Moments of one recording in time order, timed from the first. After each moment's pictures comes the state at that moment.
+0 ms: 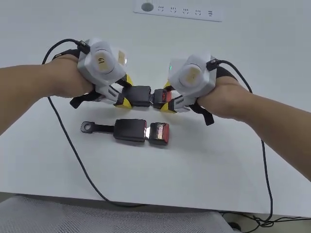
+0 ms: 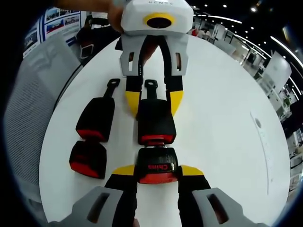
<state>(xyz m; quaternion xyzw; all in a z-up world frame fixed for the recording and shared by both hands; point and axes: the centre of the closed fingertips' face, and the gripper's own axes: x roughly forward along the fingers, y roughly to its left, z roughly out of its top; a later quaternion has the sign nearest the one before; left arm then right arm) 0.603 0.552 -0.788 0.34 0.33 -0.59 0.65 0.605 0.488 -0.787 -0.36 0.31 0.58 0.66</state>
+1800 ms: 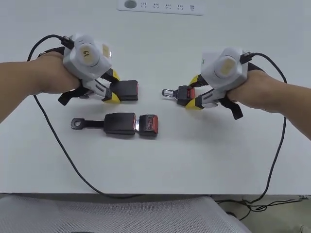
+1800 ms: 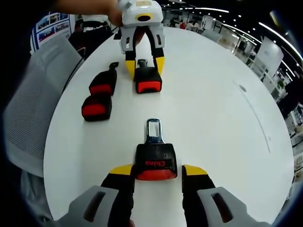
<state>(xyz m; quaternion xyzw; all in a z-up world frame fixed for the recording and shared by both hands) 0.605 0.555 -0.787 0.33 0.34 -0.58 0.66 0.606 0.388 -0.793 -0.34 0.35 0.55 0.68</state>
